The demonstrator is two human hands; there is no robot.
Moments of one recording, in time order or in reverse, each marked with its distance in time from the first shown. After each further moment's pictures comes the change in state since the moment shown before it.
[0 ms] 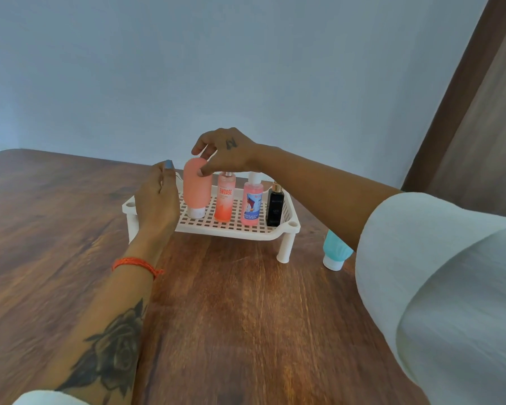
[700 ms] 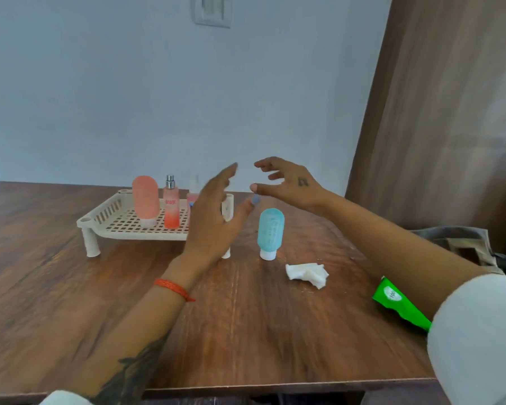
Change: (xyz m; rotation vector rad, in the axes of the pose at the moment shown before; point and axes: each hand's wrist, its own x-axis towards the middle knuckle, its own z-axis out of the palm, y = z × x) left_hand -0.121 0.084 0.081 -0.018 -0.356 0.493; right_hand -0.198 0.085 -0.058 0.214 0.366 0.202
